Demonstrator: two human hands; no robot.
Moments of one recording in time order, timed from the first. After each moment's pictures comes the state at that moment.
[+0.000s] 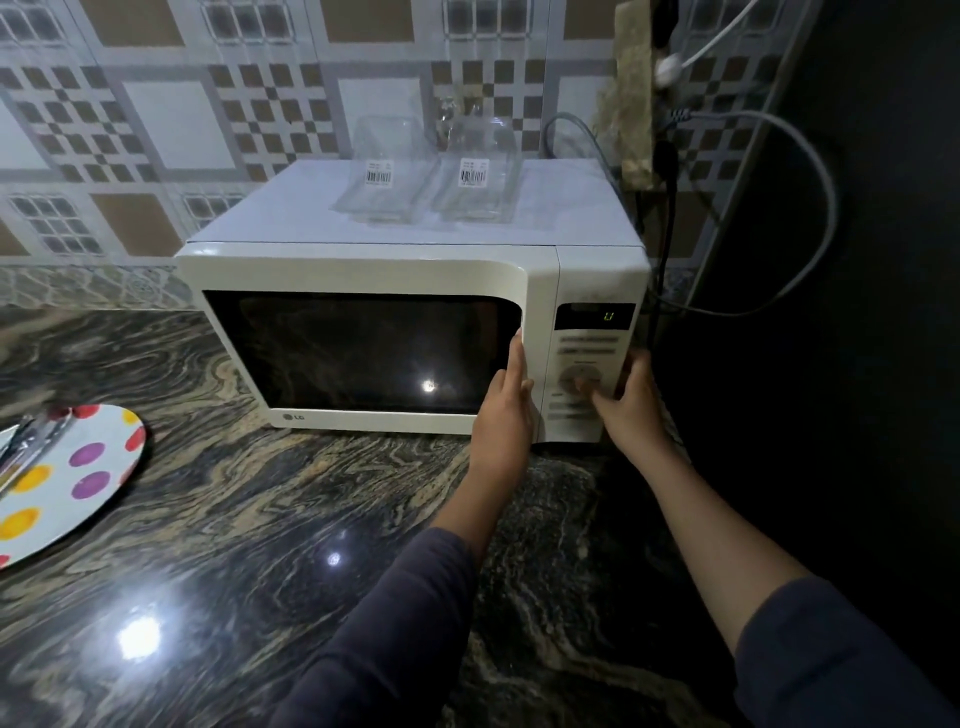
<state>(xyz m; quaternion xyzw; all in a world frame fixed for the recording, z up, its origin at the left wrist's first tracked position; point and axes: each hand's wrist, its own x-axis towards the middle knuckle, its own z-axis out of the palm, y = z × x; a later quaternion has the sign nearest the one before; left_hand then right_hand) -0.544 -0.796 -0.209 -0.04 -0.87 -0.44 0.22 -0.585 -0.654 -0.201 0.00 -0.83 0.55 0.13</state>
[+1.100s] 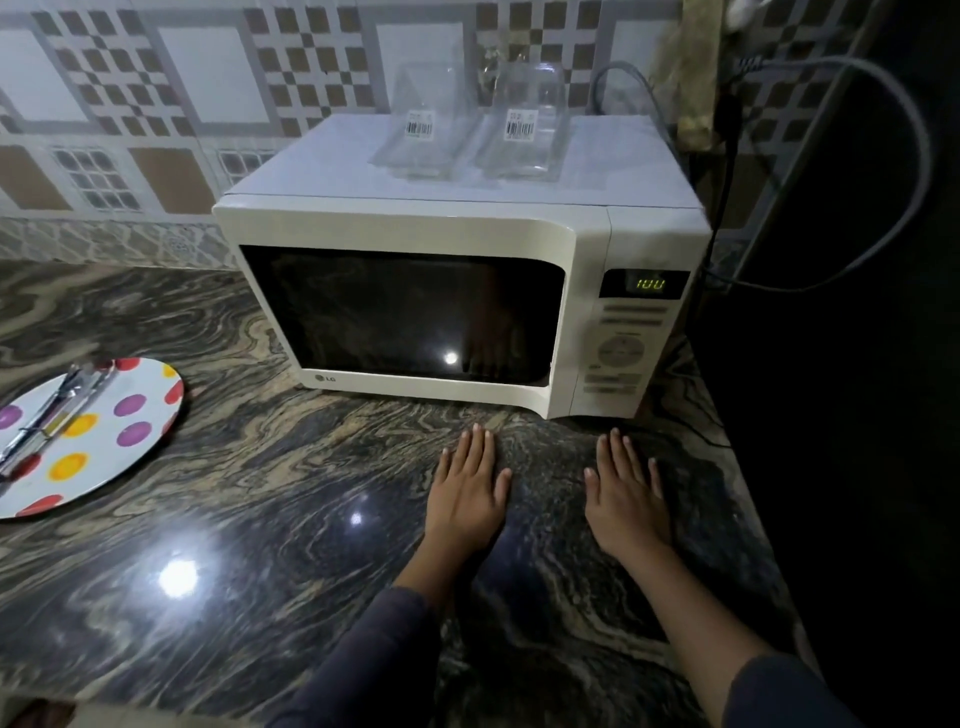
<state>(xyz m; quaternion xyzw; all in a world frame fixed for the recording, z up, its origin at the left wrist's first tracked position) -0.480 -0.861 -0.308 0.03 -0.99 -0.15 0.01 -0.508 -0.672 -0.304 0.05 -0.99 0.09 -0.01</state>
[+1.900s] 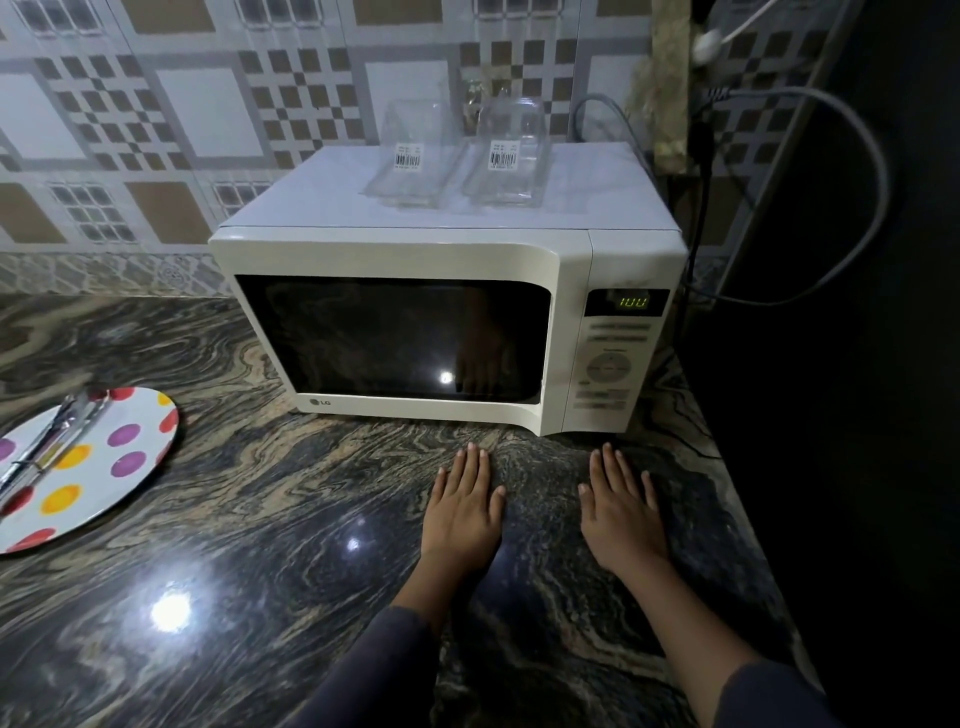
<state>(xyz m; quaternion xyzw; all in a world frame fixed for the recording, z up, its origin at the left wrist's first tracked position) -0.478 -0.860 -0.306 0.02 -0.99 -0.15 0.01 -0.508 -0.672 -0.303 0.05 -0.99 0.08 -0.02</state>
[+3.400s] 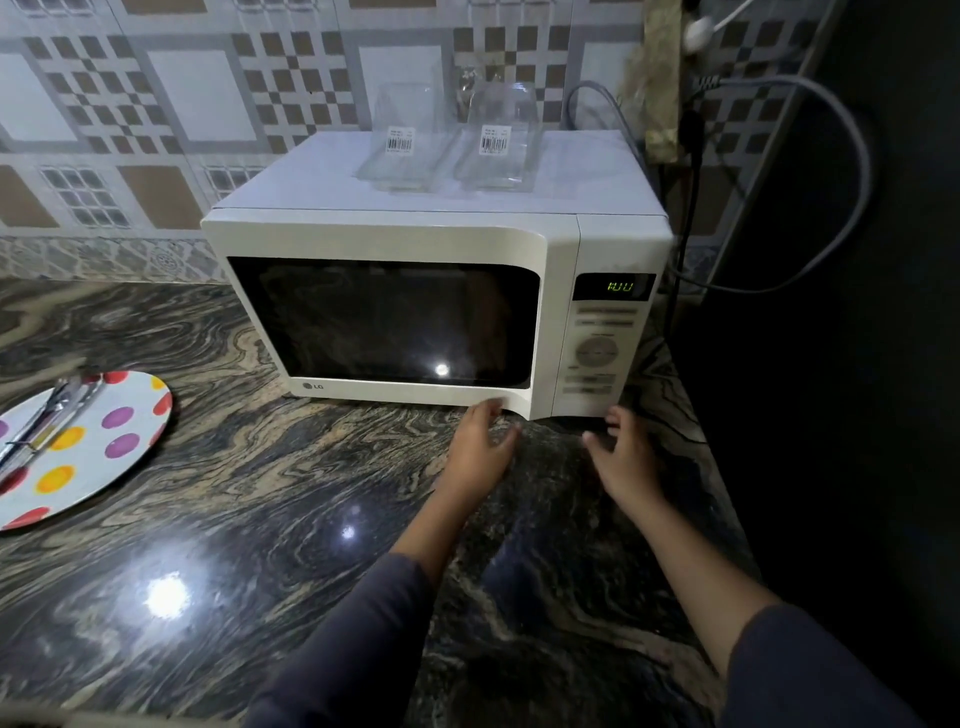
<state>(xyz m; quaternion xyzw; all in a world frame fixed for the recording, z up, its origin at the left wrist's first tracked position) -0.510 -0.837 -0.254 0.06 -0.89 -0.45 0.08 -0.539 -0.661 -0.275 -0.05 -0.89 0.46 0.04</state>
